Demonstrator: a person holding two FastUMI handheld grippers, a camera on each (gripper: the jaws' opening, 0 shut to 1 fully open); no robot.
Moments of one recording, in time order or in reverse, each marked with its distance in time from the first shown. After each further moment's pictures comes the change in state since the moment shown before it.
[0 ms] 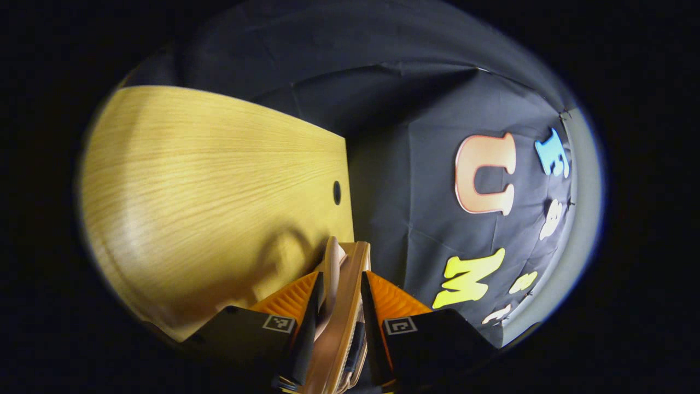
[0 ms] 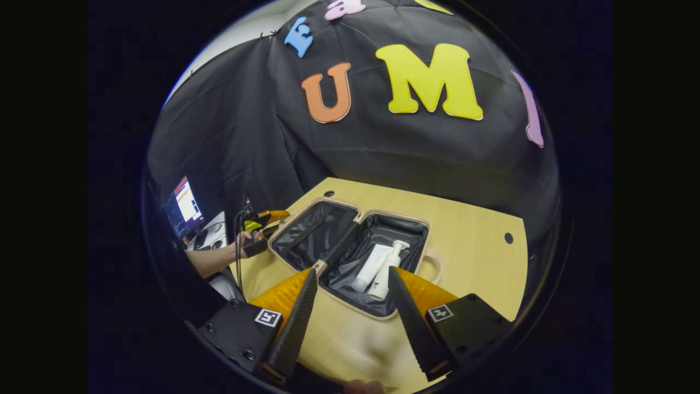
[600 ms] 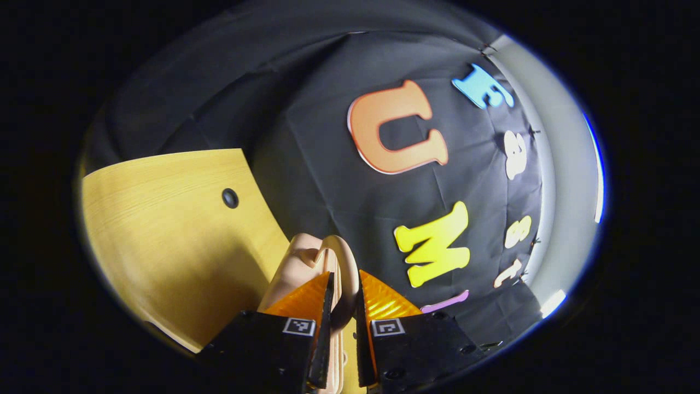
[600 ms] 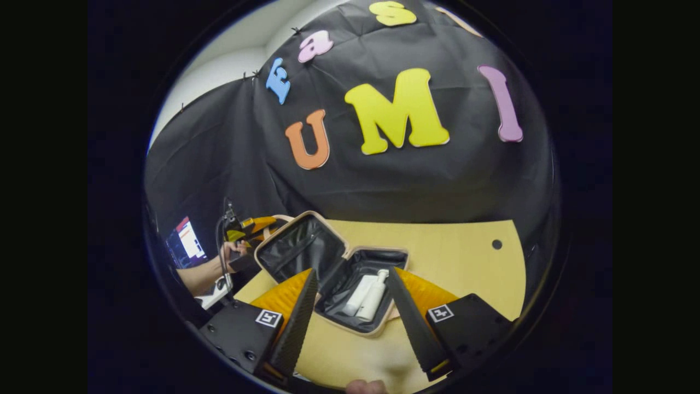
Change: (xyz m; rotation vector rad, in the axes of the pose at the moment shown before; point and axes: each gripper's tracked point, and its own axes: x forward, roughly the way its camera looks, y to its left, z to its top) left arm 0.002 -0.192 -0.084 0.353 0.015 -0.097; right arm -0.073 -0.053 0.042 0.098 -0.248 -0.047
